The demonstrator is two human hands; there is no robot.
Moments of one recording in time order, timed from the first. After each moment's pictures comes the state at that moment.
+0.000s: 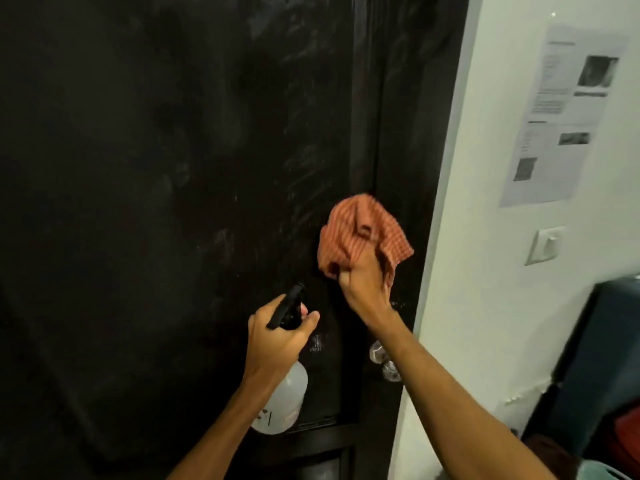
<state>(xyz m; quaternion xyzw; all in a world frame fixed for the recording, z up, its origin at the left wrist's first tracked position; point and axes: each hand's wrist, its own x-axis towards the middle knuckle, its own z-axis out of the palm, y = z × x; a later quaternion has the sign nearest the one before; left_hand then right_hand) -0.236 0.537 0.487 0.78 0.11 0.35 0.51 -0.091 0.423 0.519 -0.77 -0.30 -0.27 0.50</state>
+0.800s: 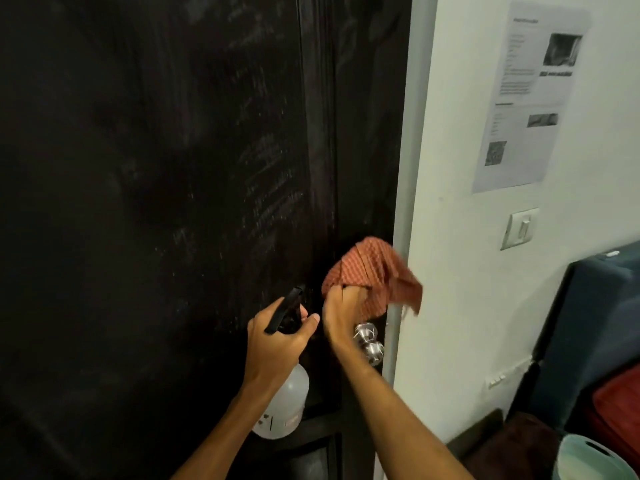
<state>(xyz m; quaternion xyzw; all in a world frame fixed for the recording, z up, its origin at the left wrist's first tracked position) -0.204 0.496 0.473 0.78 0.07 0.30 0.54 -0.085 0.426 0.449 -0.66 -0.03 -0.18 0.73</state>
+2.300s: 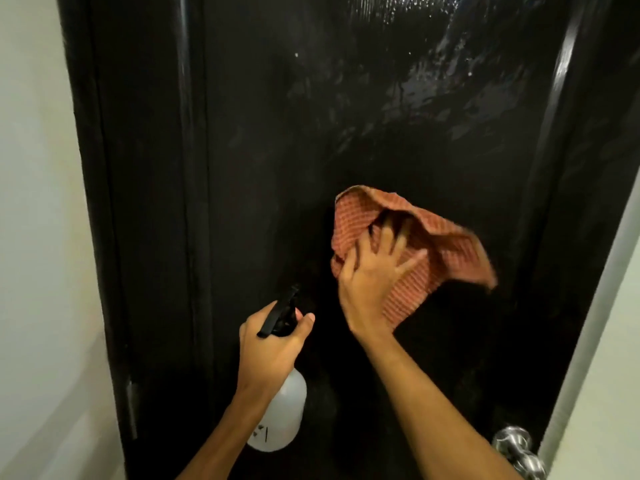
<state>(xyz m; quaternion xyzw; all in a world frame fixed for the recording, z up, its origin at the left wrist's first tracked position) -0.346 0.692 0.561 0.68 0.17 0.46 0.54 -0.179 0.638 0.609 -0.76 -0.25 -0.48 0.38</state>
